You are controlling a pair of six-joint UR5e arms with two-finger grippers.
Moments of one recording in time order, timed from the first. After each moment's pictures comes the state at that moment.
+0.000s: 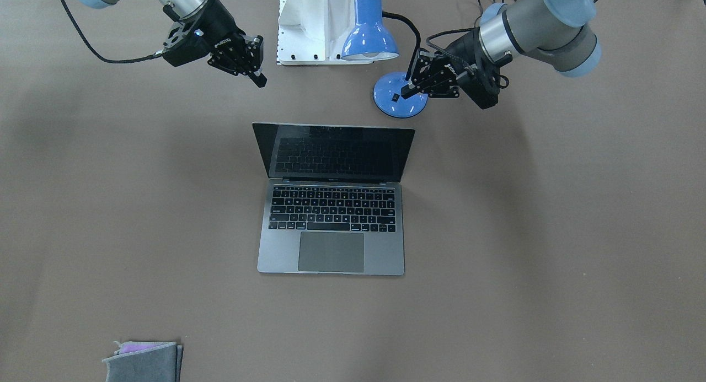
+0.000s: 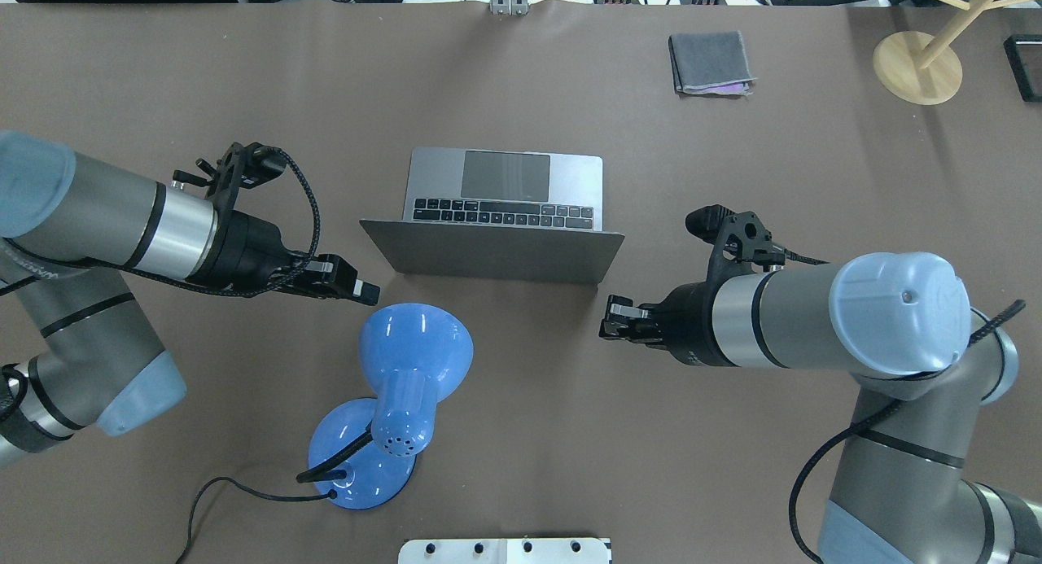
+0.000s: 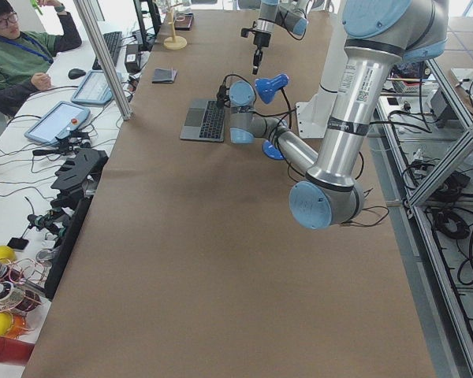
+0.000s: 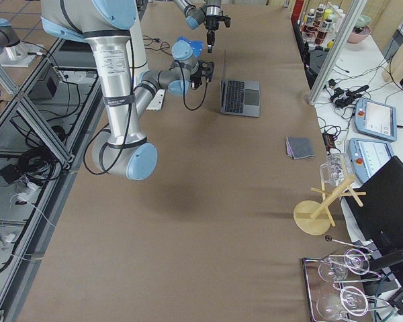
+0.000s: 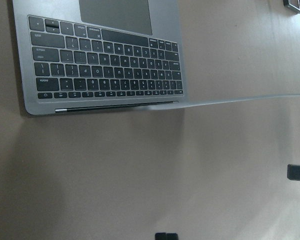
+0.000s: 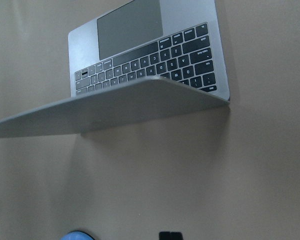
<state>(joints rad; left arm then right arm) -0.70 -1.88 -1.80 -2.57 -2.28 -1.36 0.45 -1.31 2.10 -1.09 1.79 1.60</state>
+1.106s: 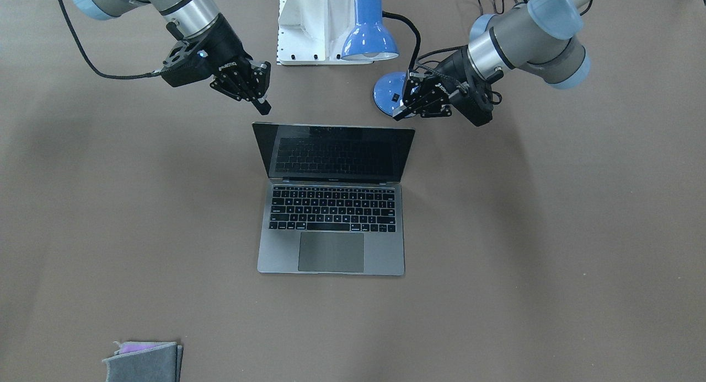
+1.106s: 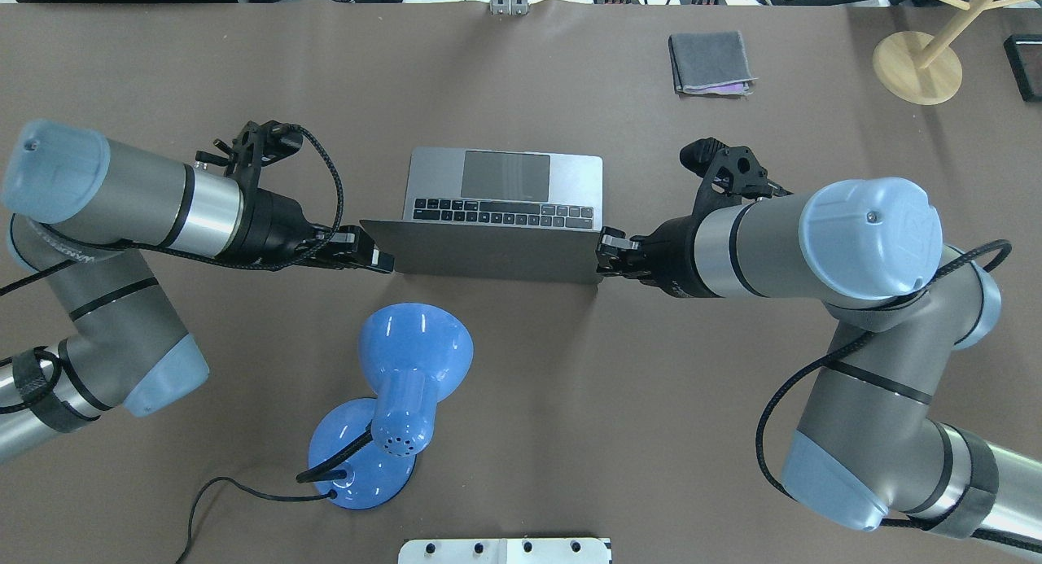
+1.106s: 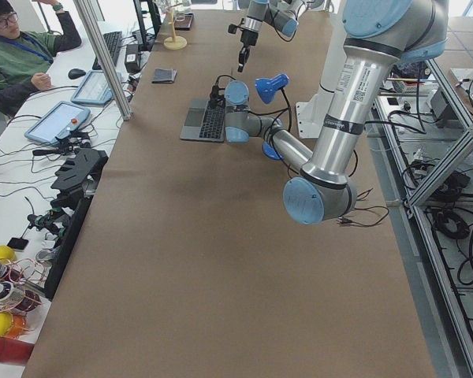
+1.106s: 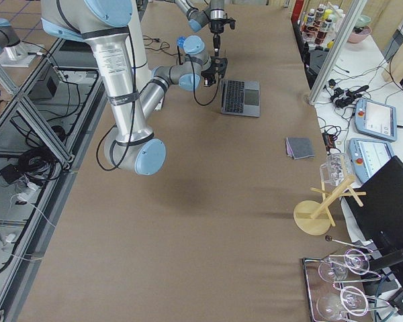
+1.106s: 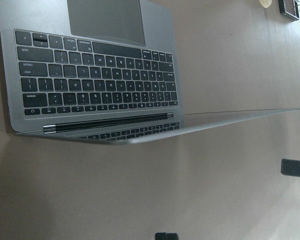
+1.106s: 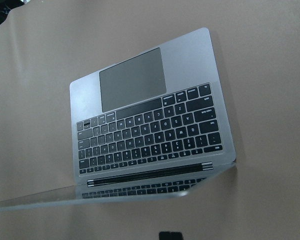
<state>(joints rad) -0.71 -1.93 -1.74 -2.54 -2.20 -1.36 0.55 -1.22 2.04 -1.16 1.80 1.58</state>
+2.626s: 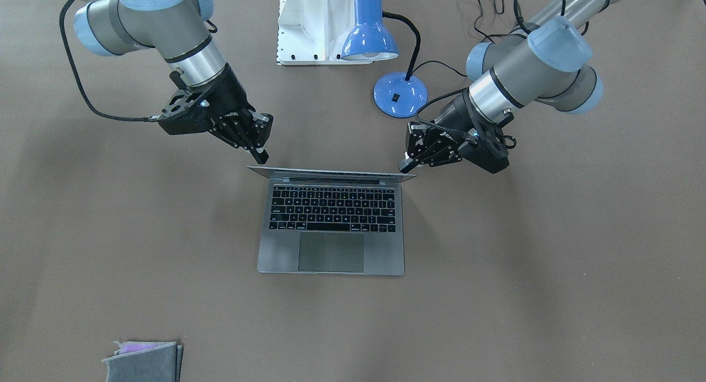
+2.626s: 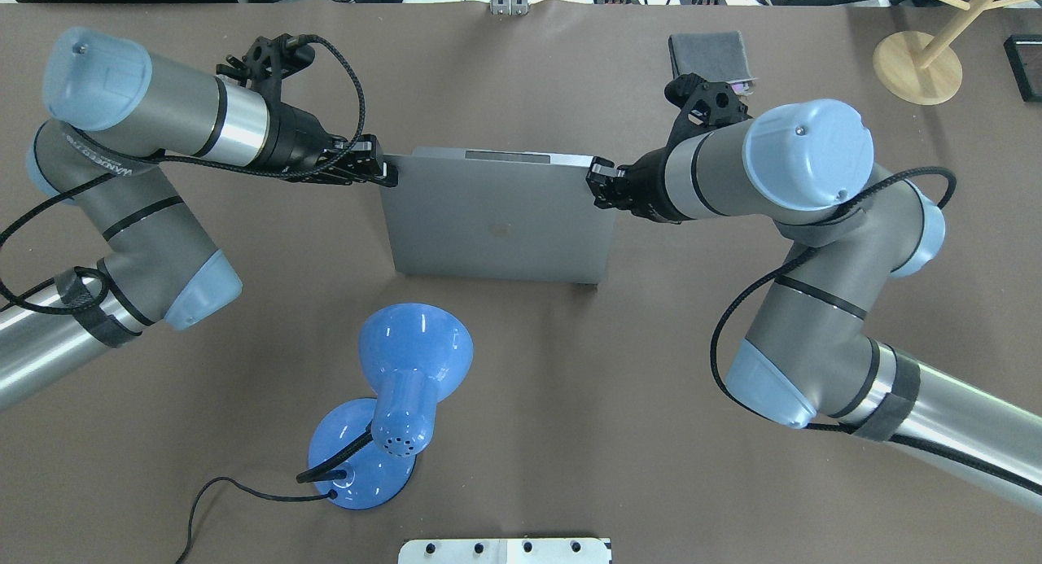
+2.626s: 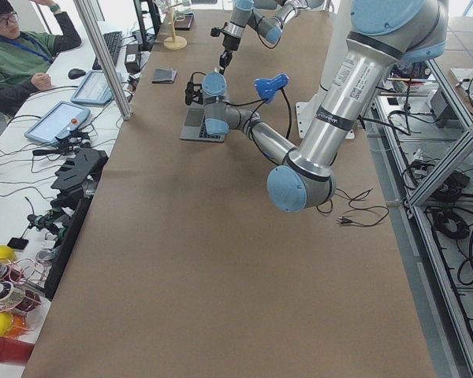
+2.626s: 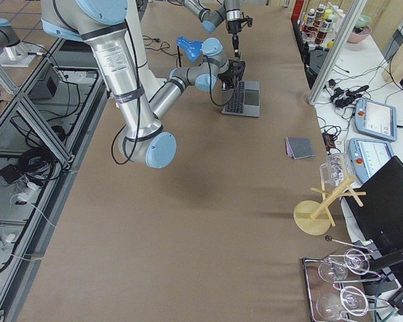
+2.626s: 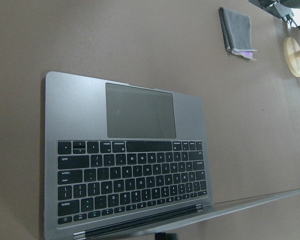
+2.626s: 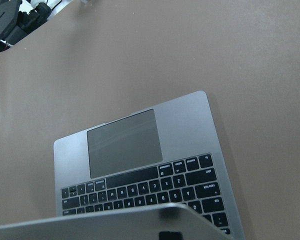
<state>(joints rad) -0.81 -2.08 -1.57 -2.46 -2.16 -1.32 0.65 -1.08 1.82 -1.16 1.80 1.56</state>
